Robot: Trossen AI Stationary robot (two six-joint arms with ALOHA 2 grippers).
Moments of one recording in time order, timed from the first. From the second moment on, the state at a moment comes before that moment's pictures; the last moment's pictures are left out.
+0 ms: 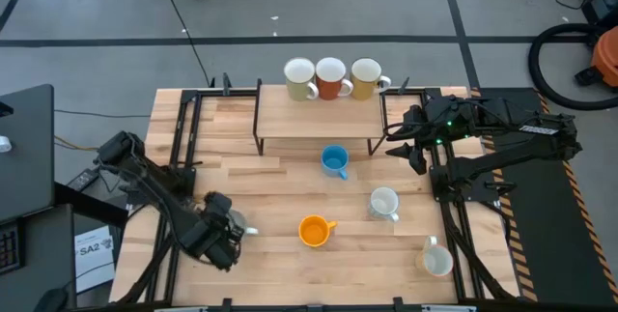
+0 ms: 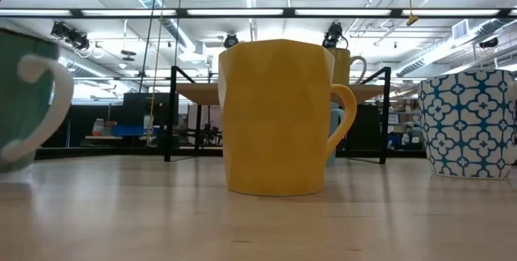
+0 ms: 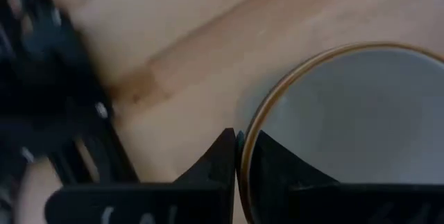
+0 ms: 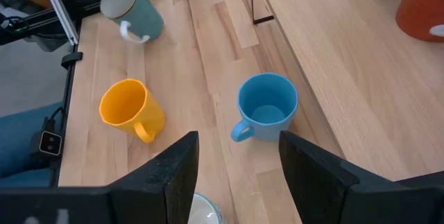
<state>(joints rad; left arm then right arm) -0.77 1.58 1.21 -1.39 -0.26 -1.82 -0.03 0.88 1.15 -0.94 0.00 0.27</state>
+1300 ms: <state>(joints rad) 0.51 1.55 1.78 -1.24 -0.13 -0.04 -0.03 0.88 1.15 -0.94 0.00 0.27</state>
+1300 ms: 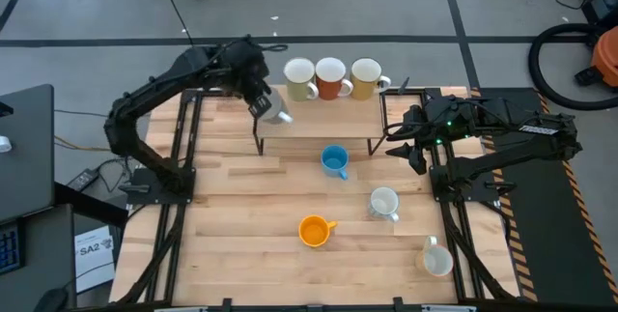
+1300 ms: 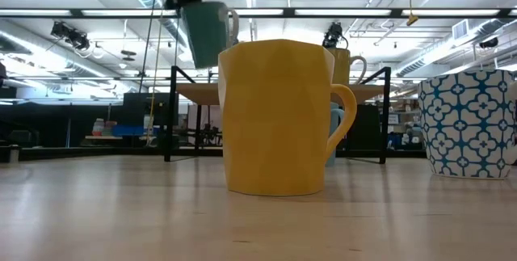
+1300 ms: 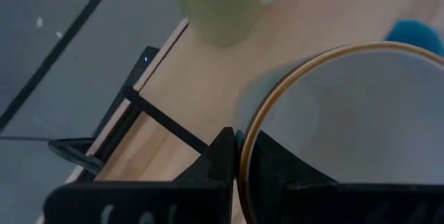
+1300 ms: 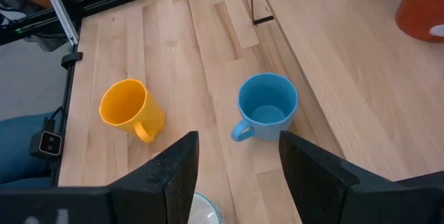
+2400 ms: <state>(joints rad) 0.62 1.69 1.78 -1.19 -0.14 0.02 -0.03 0.88 1.15 -0.94 0.00 0.27</state>
